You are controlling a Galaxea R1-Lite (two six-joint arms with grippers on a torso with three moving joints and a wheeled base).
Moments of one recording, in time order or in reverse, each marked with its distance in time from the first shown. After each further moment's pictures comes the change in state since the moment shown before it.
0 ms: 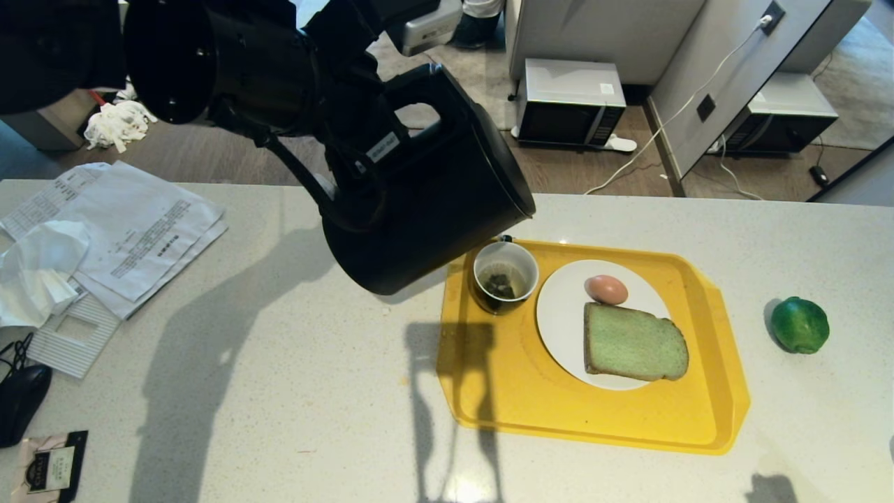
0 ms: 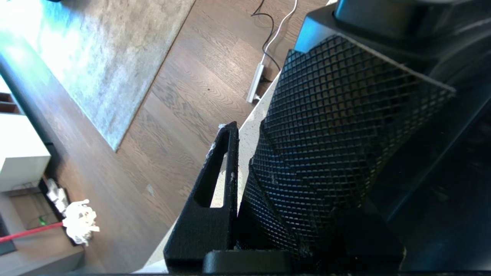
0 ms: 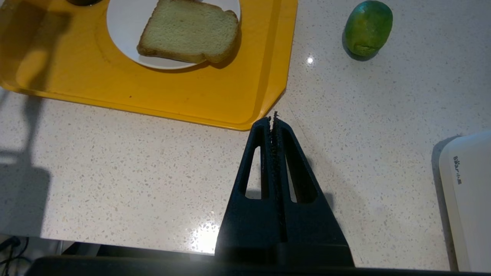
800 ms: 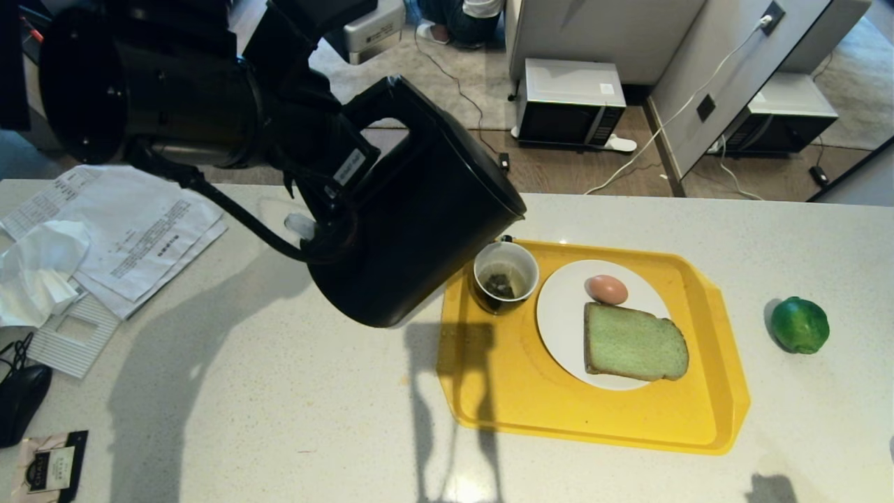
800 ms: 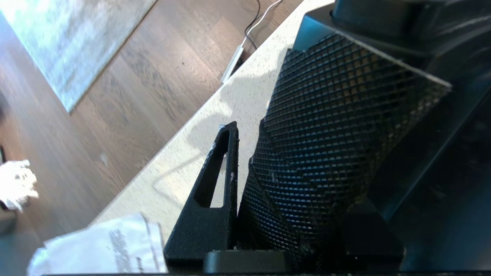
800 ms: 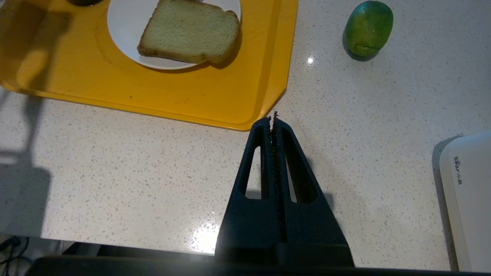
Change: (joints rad) left arm 0.016 -0.134 0.242 -0.069 0.003 -0.203; right arm 0.000 0.000 0.000 0.000 -0.001 0.000
